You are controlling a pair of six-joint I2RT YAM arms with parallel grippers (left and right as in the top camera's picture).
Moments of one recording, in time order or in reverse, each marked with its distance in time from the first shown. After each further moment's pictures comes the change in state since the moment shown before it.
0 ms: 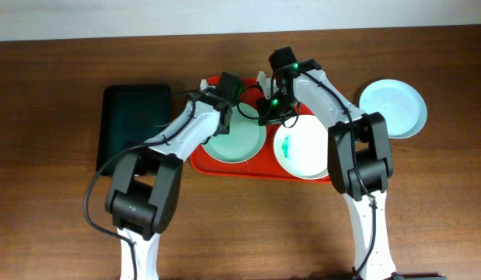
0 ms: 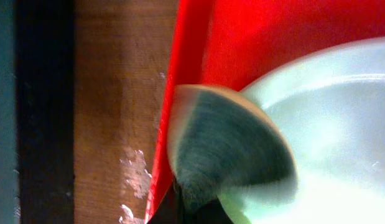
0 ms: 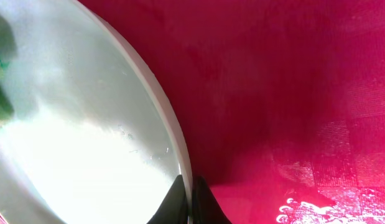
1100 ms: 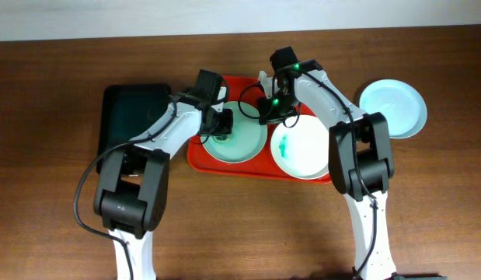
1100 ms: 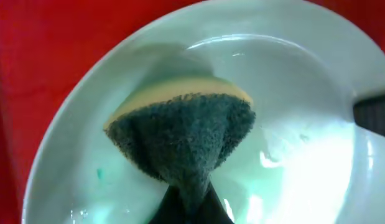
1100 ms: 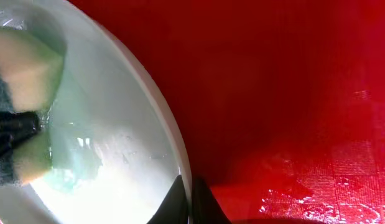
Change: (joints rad) left arm 0.090 -0.021 -0.098 0.181 0.560 0.164; right arm -0.003 -0.007 -0.011 0.019 0.006 0.003
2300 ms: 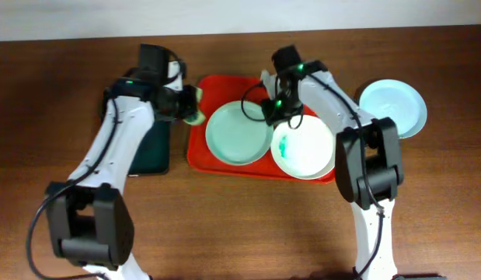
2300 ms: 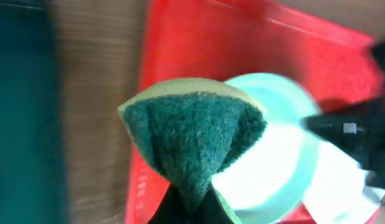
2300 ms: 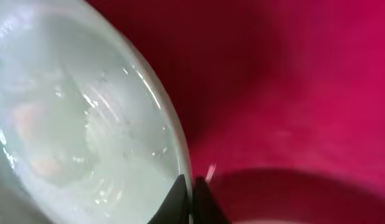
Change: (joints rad) left arm 0.189 -0.268 0.055 -0.213 0.098 -0.021; right arm 0.015 -0.108 -0.106 0.030 0.087 -0.048
